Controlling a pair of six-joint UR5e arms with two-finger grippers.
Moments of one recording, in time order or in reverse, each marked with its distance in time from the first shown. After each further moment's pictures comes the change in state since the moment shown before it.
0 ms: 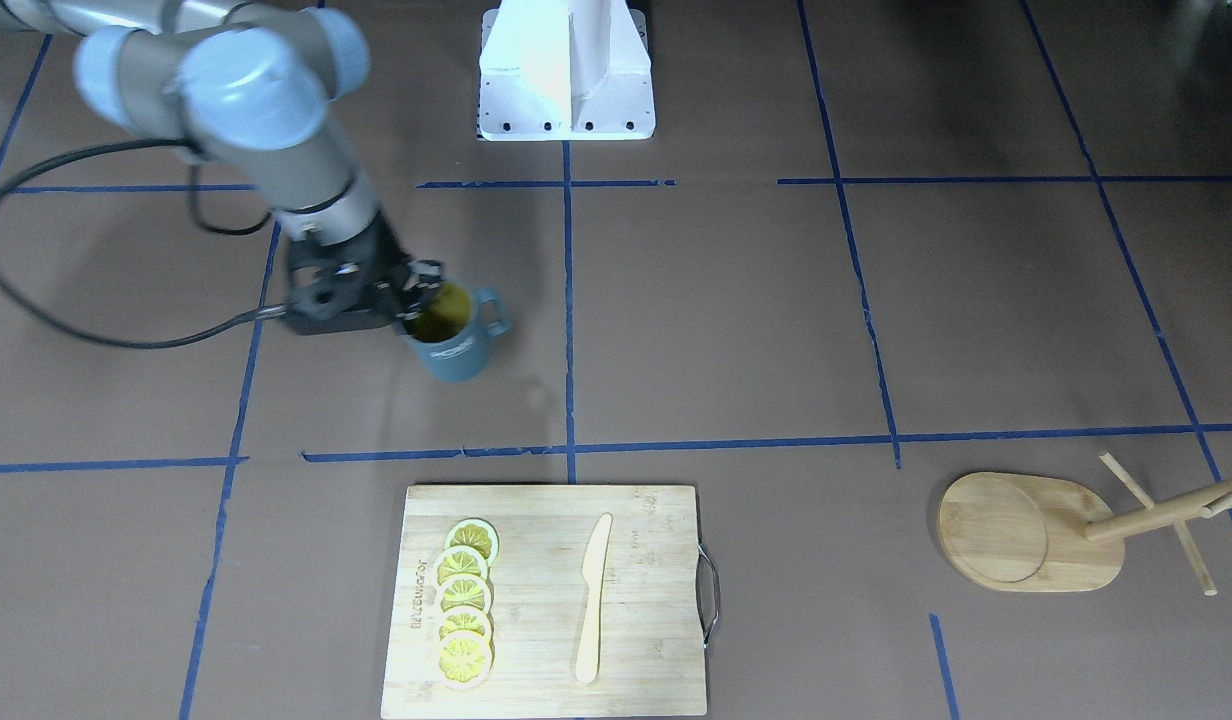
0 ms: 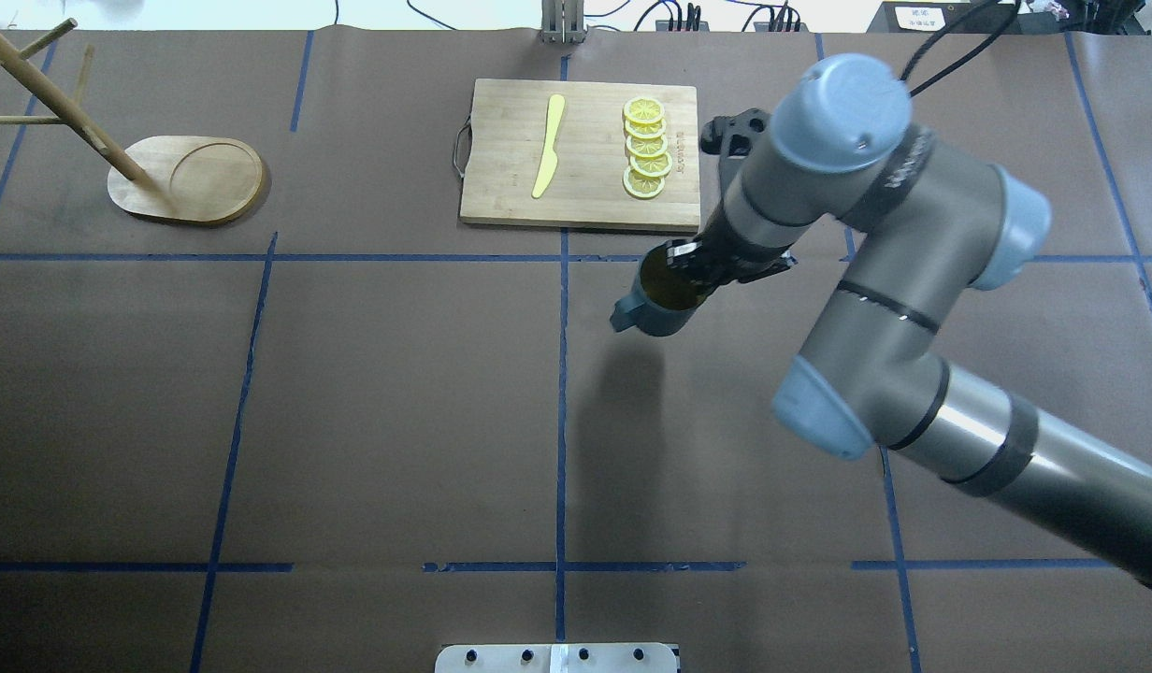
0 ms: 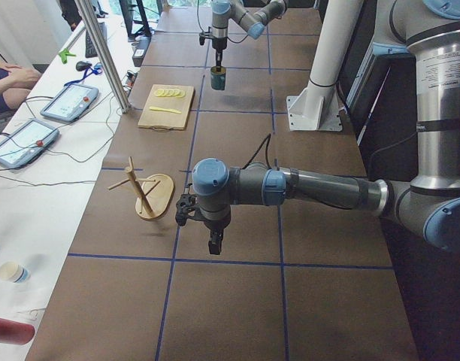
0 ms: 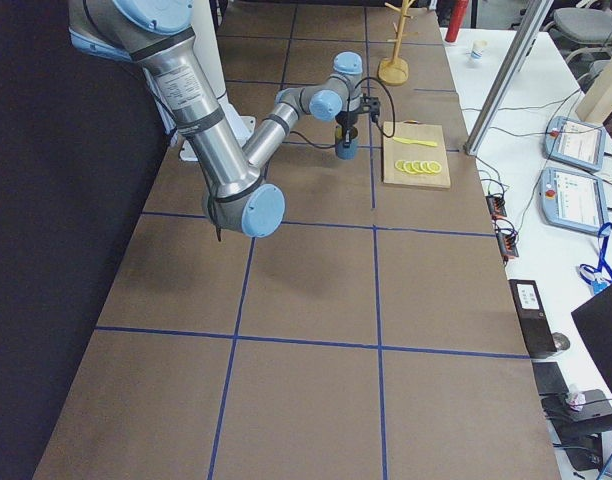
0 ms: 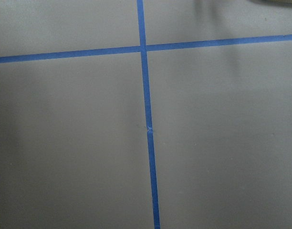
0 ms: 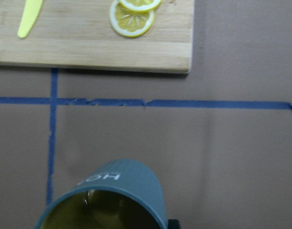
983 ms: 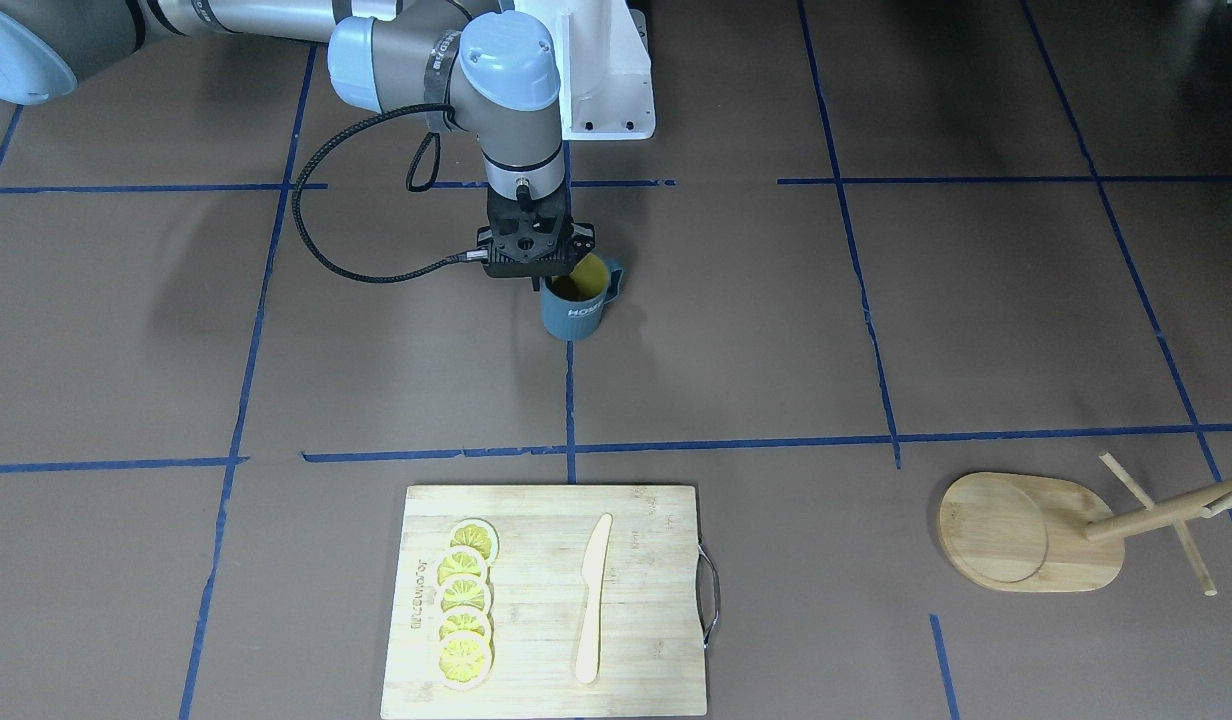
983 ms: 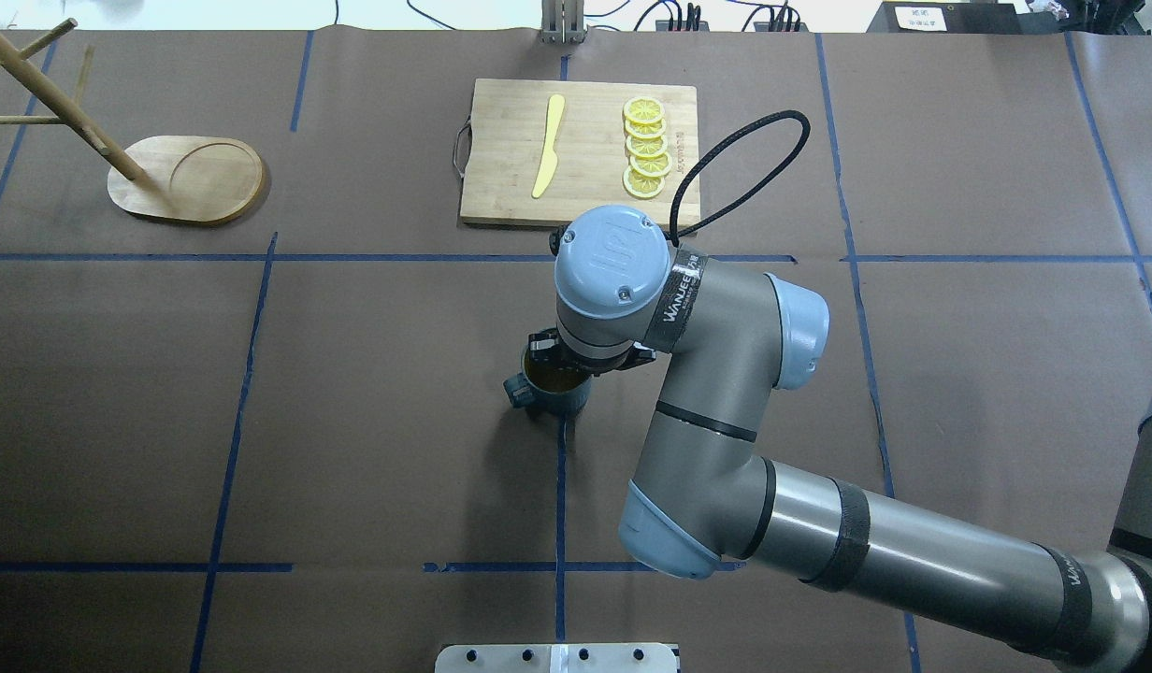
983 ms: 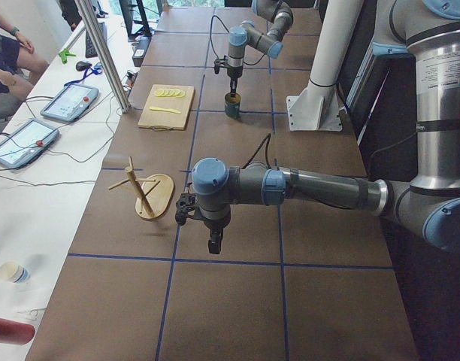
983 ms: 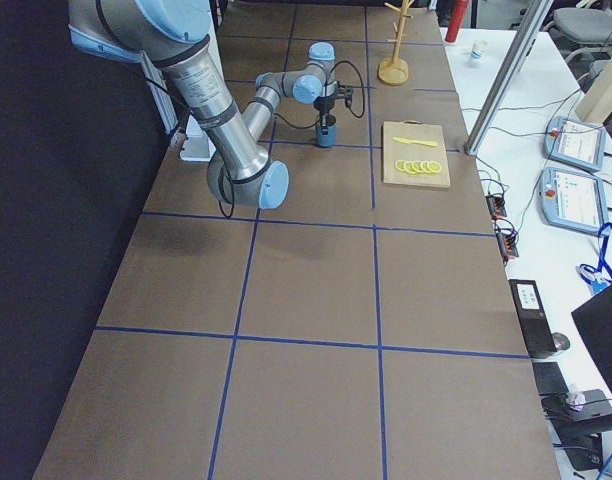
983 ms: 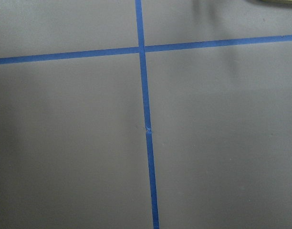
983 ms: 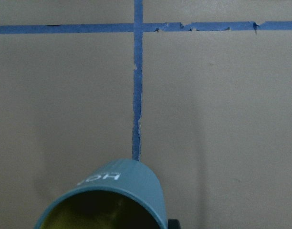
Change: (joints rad) left arm 0.001 -0.001 -0.002 0.000 -0.002 0.001; right arm -0.191 0.149 -0.129 -0.028 -0.152 0.145
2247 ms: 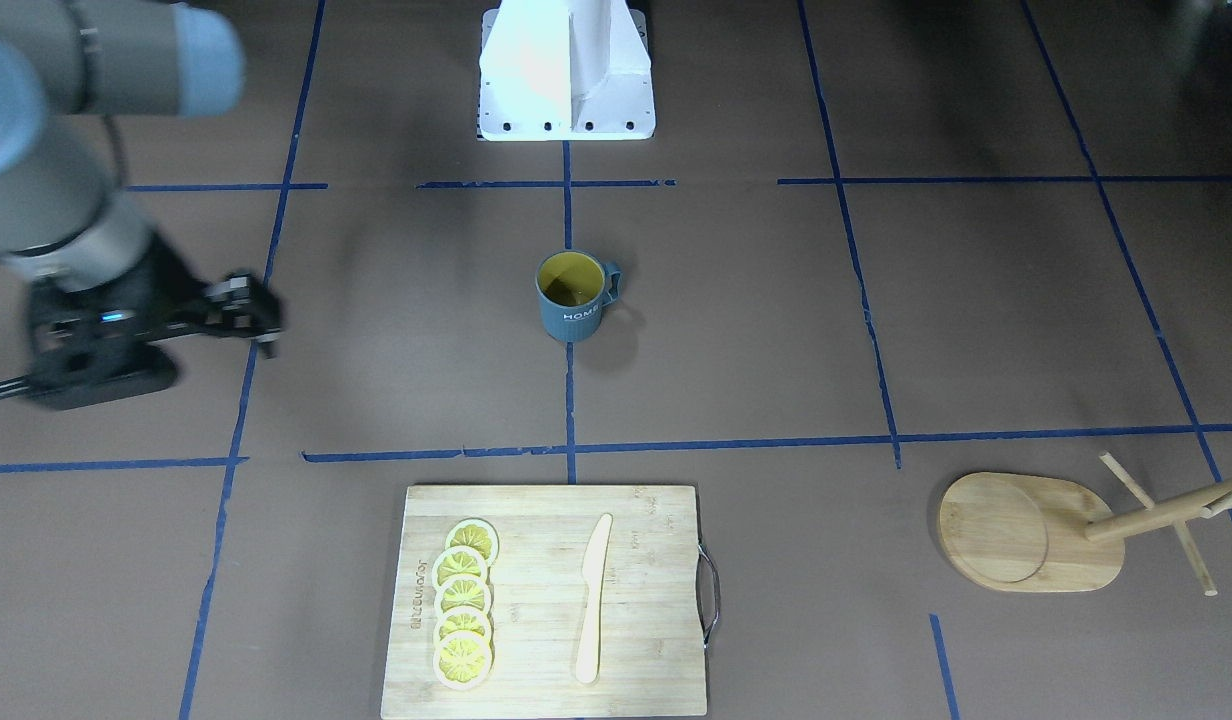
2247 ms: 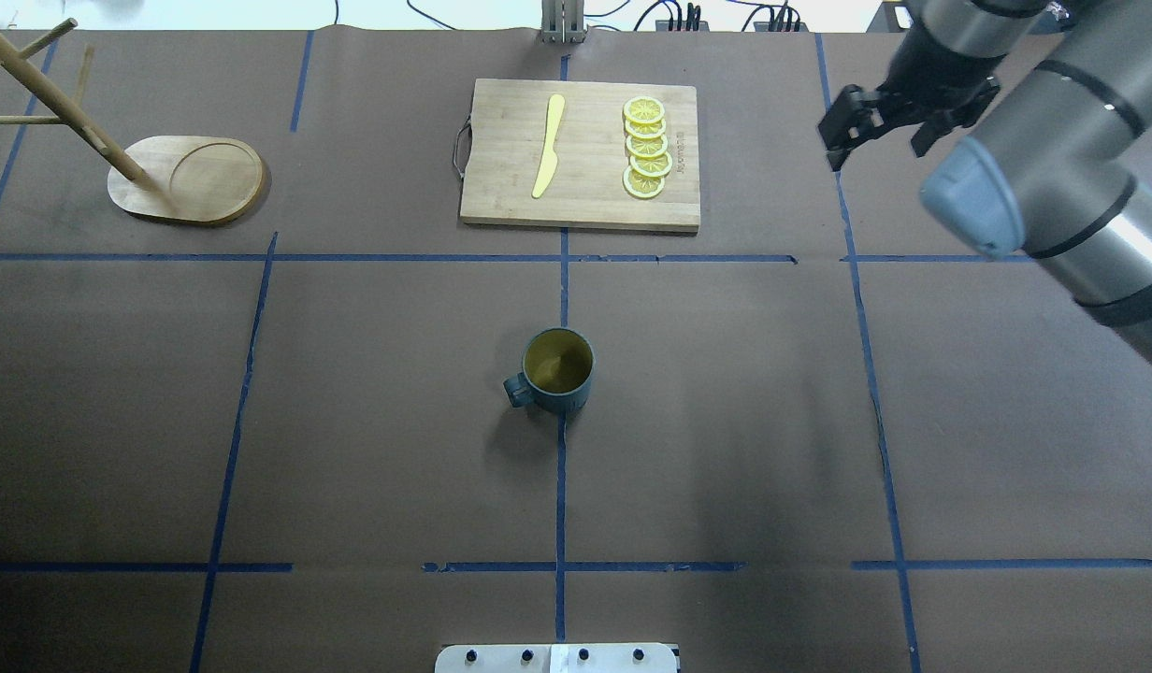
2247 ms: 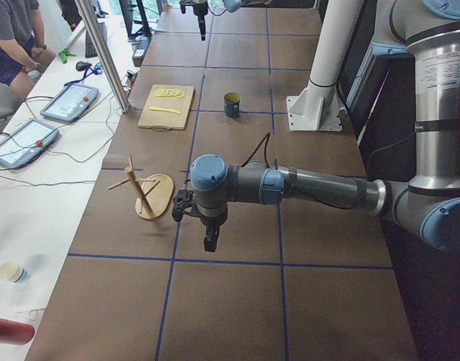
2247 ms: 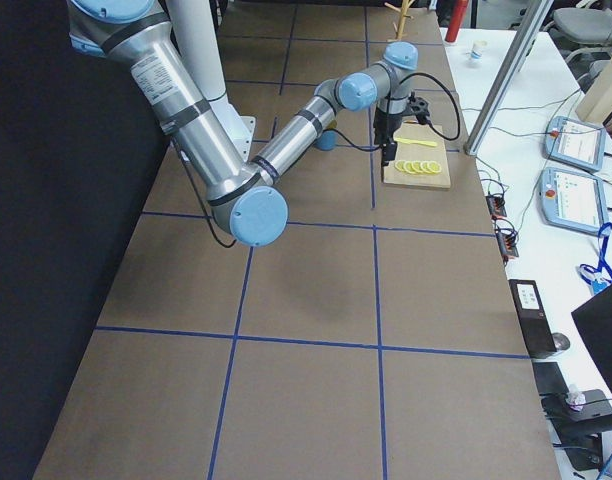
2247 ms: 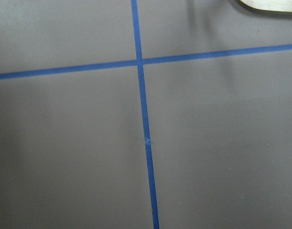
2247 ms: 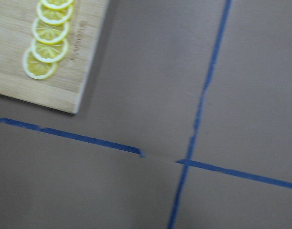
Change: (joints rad) left arm 0.000 -0.014 0.004 -0.067 0.008 -0.011; right arm 0.641 -0.241 0.132 -0.237 0.423 -0.857
